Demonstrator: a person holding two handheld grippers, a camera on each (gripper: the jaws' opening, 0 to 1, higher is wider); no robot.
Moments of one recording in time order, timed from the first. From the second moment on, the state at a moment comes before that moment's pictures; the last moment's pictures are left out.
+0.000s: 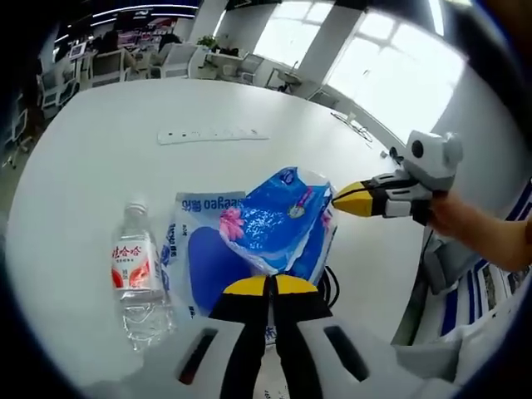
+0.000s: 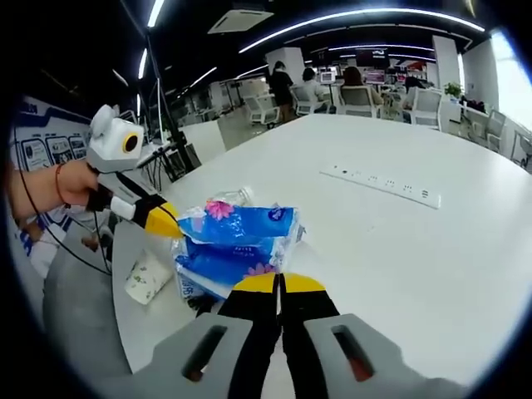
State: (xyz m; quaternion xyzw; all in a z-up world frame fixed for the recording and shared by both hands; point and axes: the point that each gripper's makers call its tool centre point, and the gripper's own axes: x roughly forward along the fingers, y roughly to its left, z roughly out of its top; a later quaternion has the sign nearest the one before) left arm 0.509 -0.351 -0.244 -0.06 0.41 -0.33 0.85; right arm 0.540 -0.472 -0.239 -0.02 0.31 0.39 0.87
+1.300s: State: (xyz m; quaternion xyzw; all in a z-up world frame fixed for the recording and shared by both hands) left arm 0.559 -0.456 -0.172 -0.03 0.35 -0.42 0.84; right arm 0.554 -0.577 -0.175 -0.01 0.25 0.30 0.92
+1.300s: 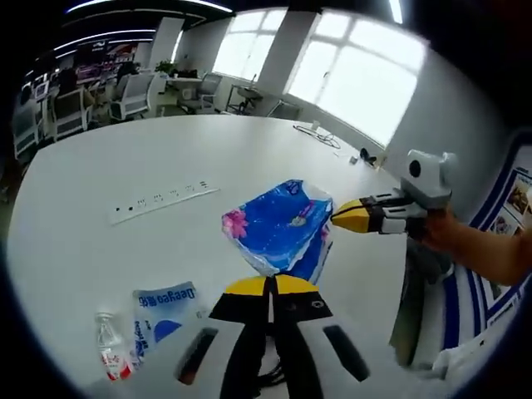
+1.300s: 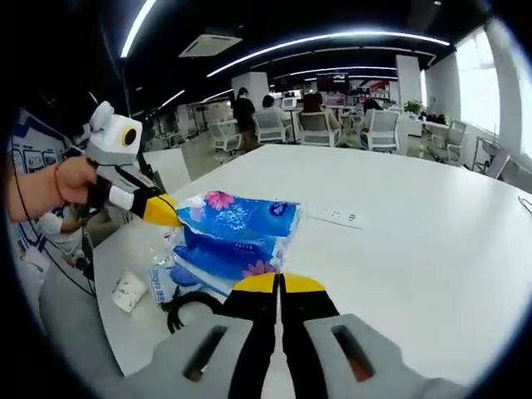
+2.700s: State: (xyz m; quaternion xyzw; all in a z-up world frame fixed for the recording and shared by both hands) left arm 0.585 -0.600 -0.248 -0.04 0.41 -0.44 0.80; right arm 0.569 -0.719 -0.241 -0.01 0.31 0.20 0.93
